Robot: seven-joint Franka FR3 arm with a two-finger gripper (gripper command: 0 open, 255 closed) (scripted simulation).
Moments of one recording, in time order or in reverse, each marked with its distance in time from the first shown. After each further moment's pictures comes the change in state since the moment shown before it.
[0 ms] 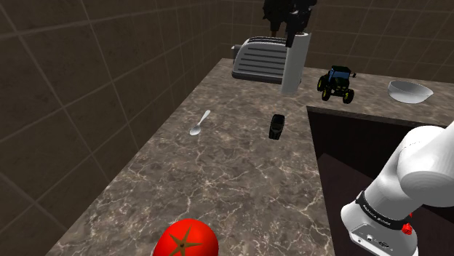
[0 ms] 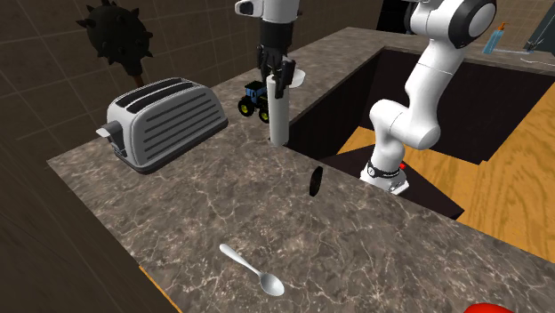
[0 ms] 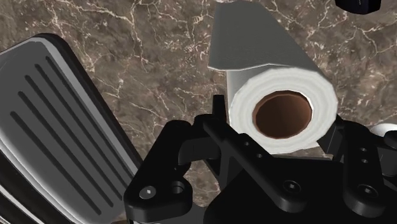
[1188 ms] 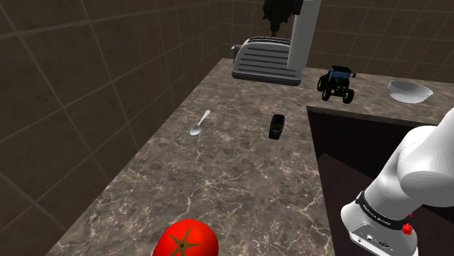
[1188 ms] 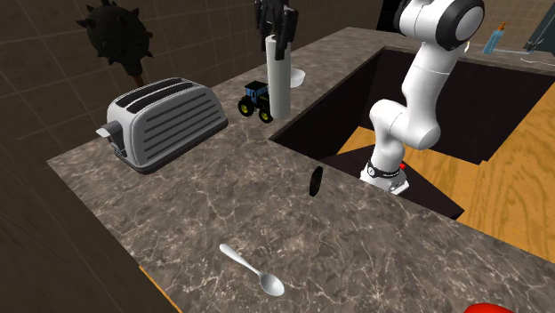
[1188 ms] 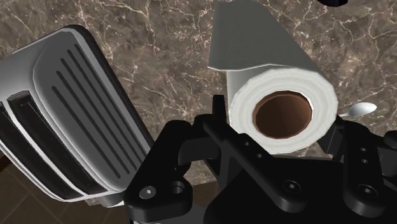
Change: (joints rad) arm 0.000 0.135 -0.008 0.405 0.020 -0.271 -0.029
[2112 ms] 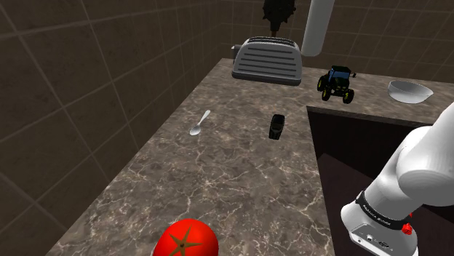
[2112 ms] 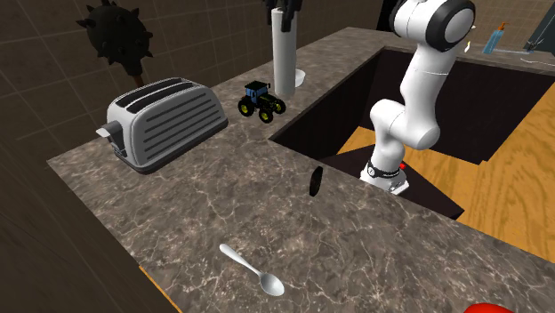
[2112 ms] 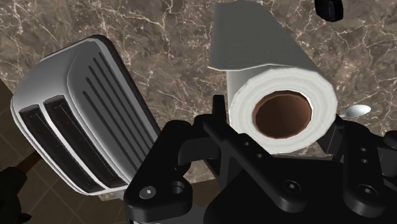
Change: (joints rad) arm -0.034 0.057 -0.041 0.227 0.008 -0.169 -0.082
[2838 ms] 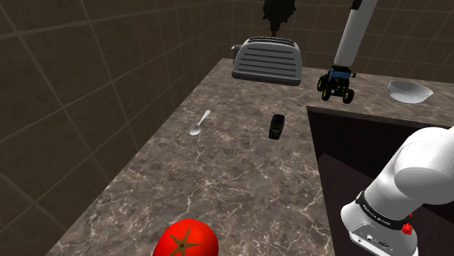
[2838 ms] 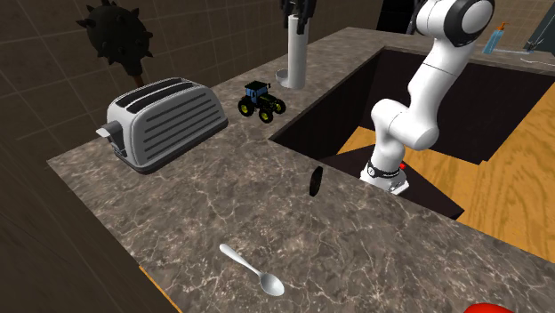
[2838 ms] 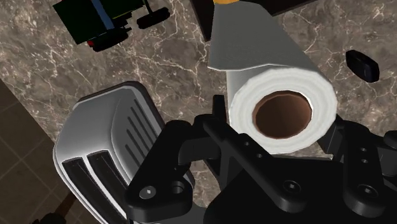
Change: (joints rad) arm -0.077 -0.270 -0.115 -0.362 -0.086 0.117 -0.201
